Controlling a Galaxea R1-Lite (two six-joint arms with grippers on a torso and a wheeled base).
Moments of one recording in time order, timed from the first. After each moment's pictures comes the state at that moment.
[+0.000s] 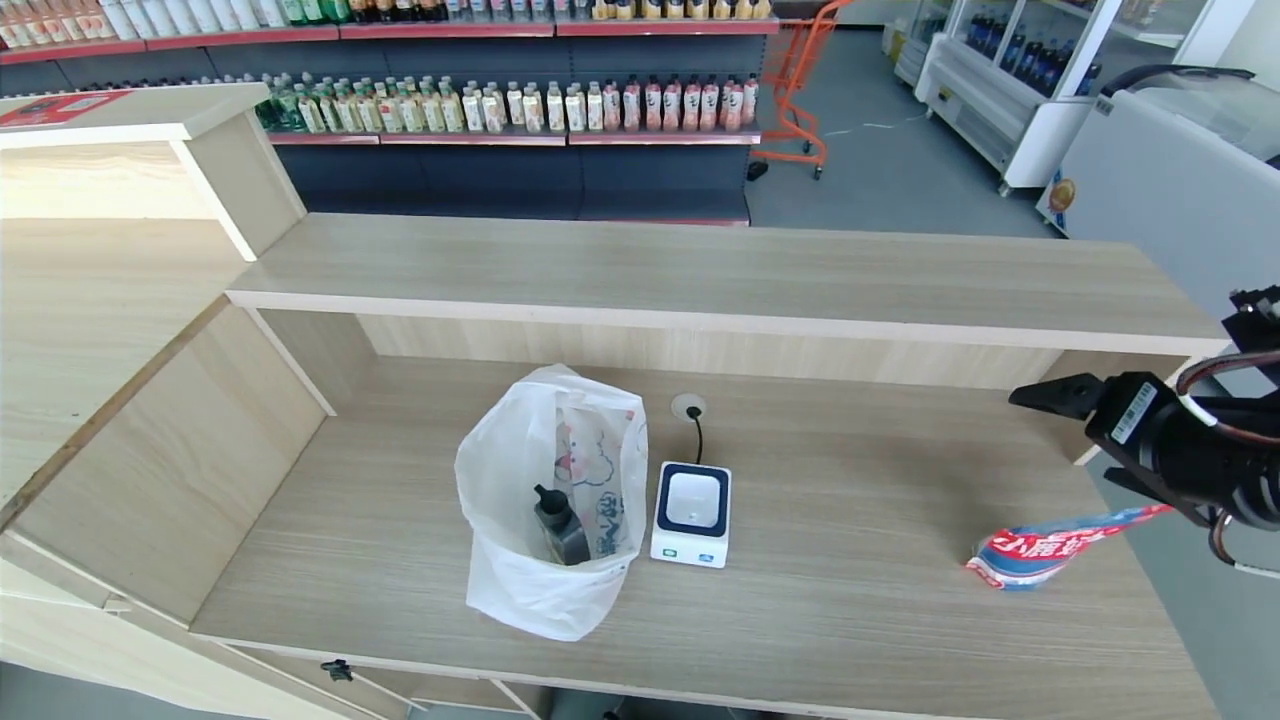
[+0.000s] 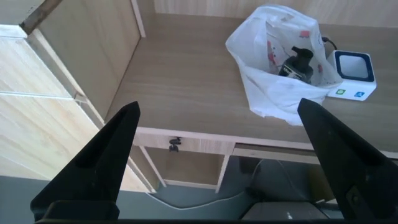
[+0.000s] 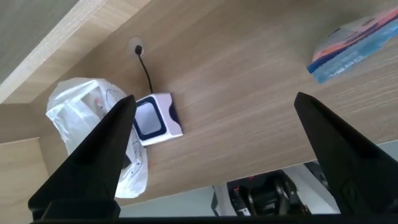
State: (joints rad) left arm 0.00 0.00 0.00 0.00 0.00 0.00; right arm 0.16 1.34 -0.79 -0.06 -0.13 0.69
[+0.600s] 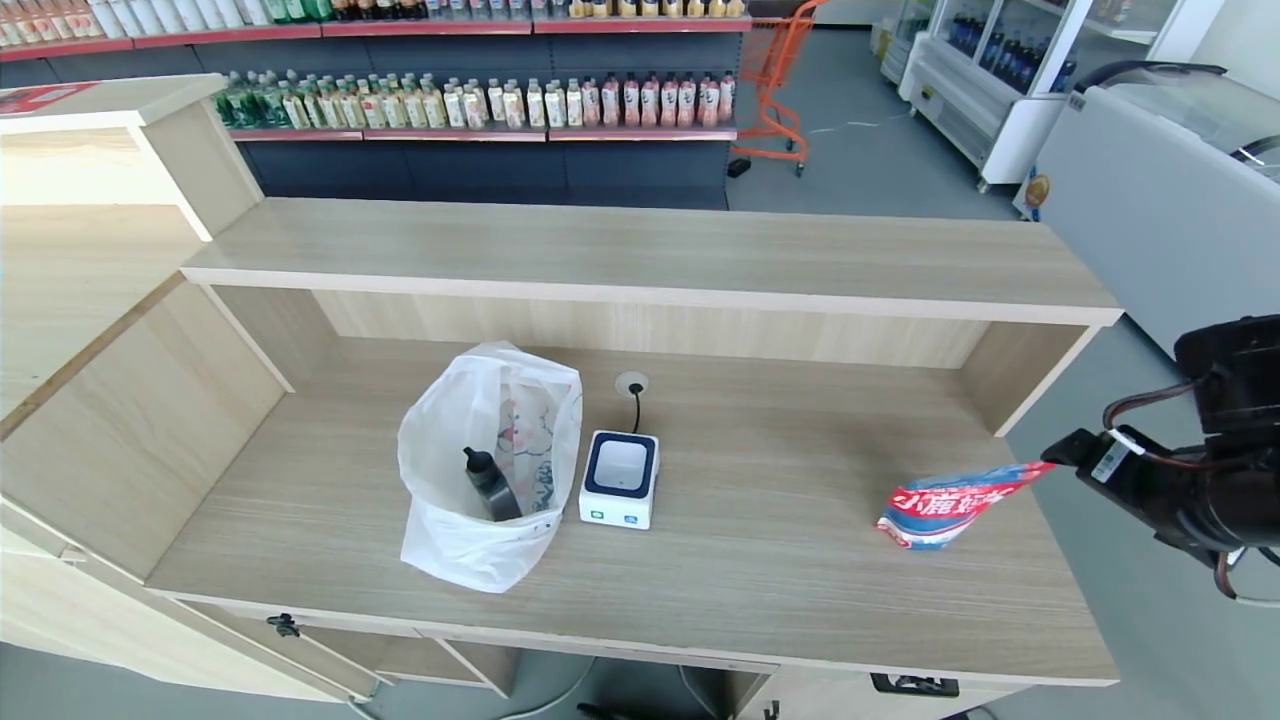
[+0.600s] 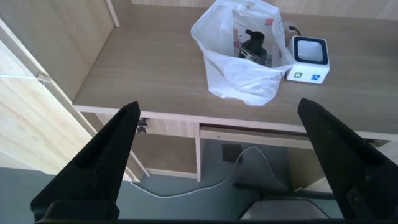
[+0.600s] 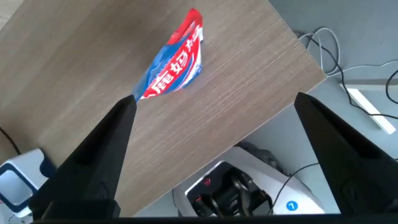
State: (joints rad) left arm 0.00 0.00 0.00 0.00 0.00 0.00; right arm 0.04 1.52 -0.78 -0.03 -0.33 0.72
